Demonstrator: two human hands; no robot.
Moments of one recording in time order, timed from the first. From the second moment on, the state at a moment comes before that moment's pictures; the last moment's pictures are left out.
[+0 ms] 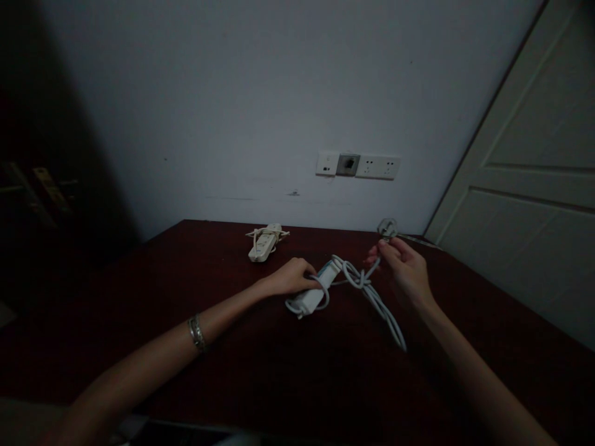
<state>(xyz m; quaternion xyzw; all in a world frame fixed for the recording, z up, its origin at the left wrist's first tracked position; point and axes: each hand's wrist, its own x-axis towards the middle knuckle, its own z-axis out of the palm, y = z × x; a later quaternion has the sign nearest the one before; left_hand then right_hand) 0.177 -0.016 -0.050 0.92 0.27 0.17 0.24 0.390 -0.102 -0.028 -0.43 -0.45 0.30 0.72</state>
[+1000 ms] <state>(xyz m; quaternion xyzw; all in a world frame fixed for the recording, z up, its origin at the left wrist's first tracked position) 0.236 0.000 -0.051 0.93 0.23 0.15 0.25 0.423 -0.136 -0.029 -0.49 -0.59 0.49 0.41</state>
